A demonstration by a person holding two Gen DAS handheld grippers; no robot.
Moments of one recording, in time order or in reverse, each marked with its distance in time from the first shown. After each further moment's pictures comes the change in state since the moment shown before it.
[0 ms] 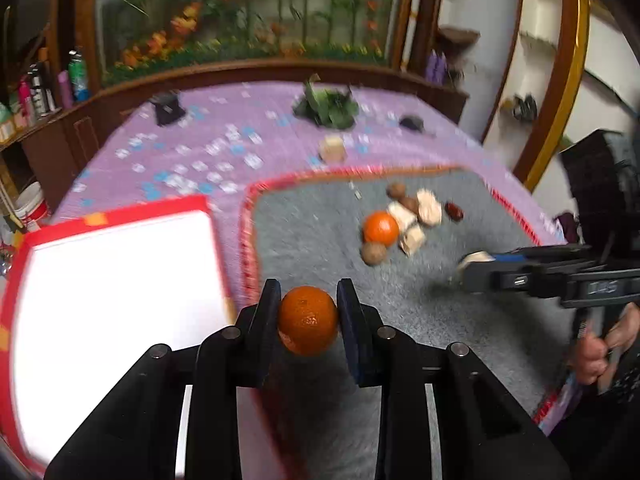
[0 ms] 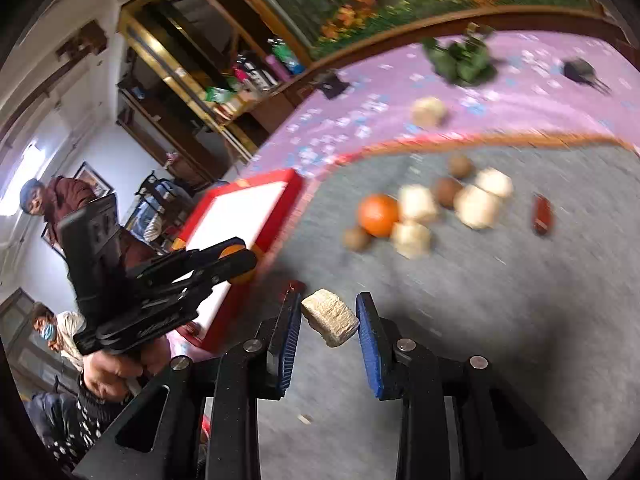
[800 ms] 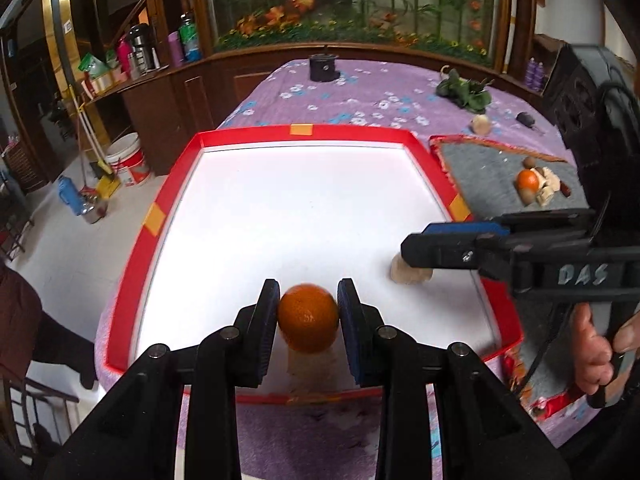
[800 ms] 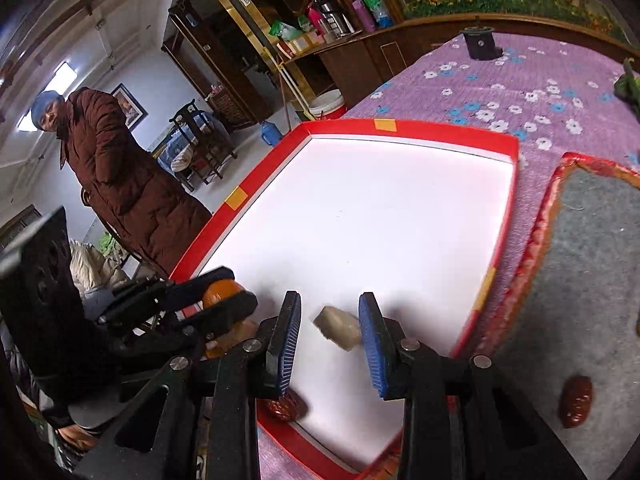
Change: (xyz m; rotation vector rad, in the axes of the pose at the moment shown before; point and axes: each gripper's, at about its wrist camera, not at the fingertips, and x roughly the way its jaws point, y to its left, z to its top) left arm -0.046 0.107 -0.073 -0.140 0.074 0.330; right arm 0.164 0.150 0.008 -0.185 0.180 0.084
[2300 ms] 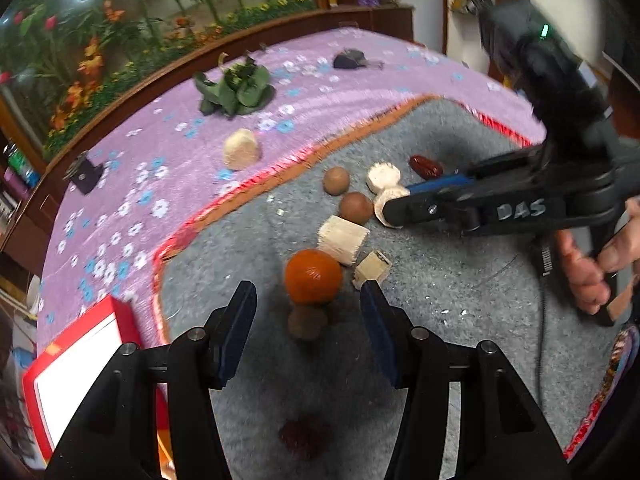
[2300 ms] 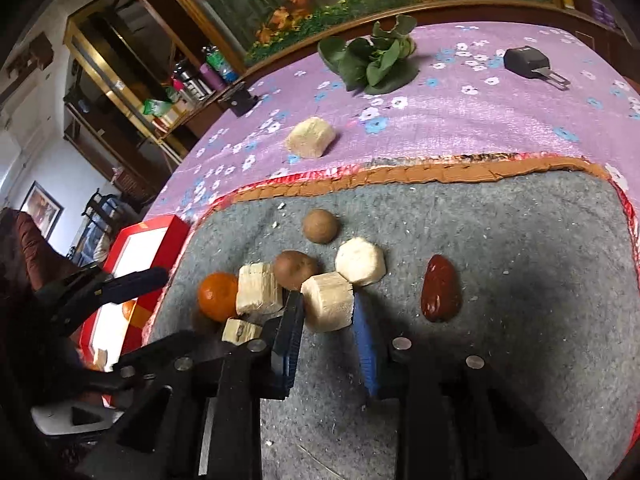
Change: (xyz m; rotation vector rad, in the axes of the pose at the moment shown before) left arm 0.068 -0.258 0.095 0.568 0.060 -0.271; right arm -0.163 -0.242 -0.042 0.307 -0.155 -0.263
